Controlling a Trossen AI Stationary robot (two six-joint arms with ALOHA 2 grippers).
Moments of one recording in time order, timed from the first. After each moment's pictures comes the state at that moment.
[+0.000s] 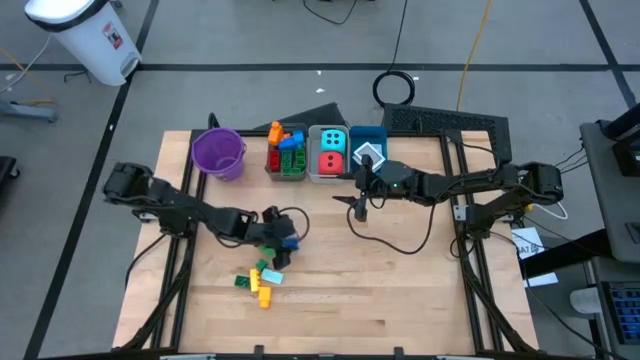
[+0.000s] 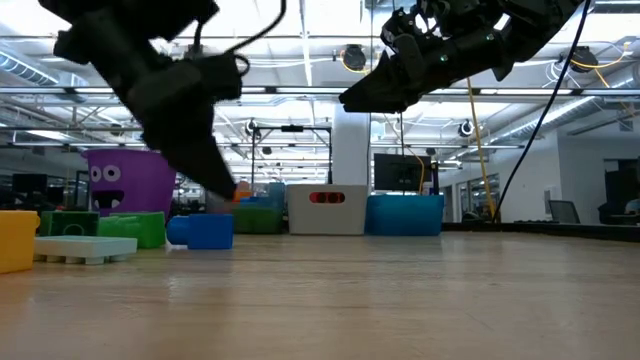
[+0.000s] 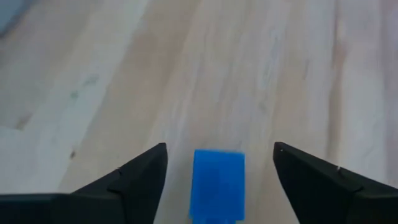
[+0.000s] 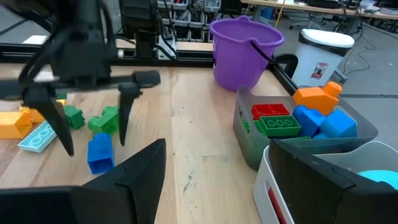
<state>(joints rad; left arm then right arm) -0.23 1.52 0.70 -0.06 -0.24 -0.43 -0.16 1.40 0.73 0.41 0.00 -0.09</state>
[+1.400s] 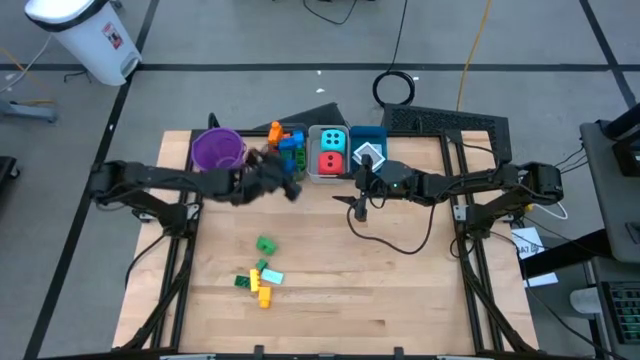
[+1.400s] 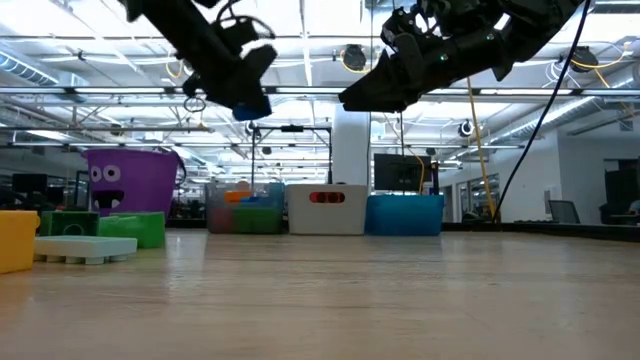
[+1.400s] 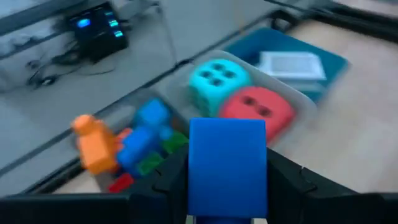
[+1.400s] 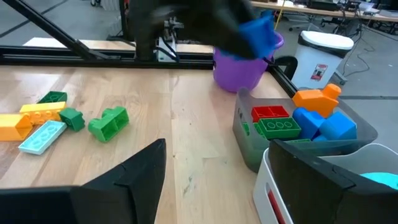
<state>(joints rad) 0.09 1.35 0.91 -0.21 -0.68 -0.37 -0.16 1.40 0.73 0.42 0.00 -0.09</state>
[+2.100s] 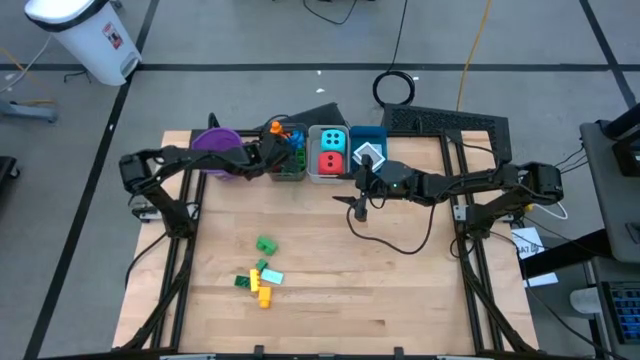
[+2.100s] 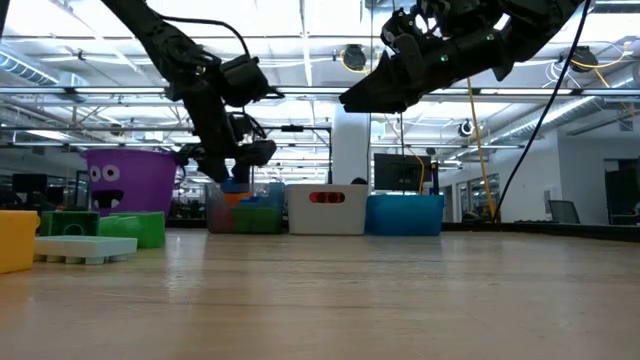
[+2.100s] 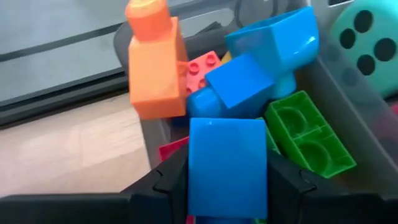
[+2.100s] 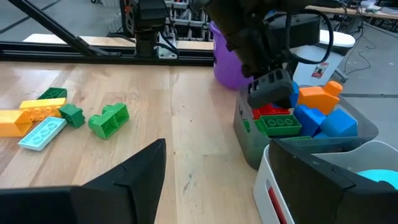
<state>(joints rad) 0.47 1.62 0.91 -0.22 -0.50 -0.60 -0.16 1.40 0.73 0.41 0.00 -0.09</state>
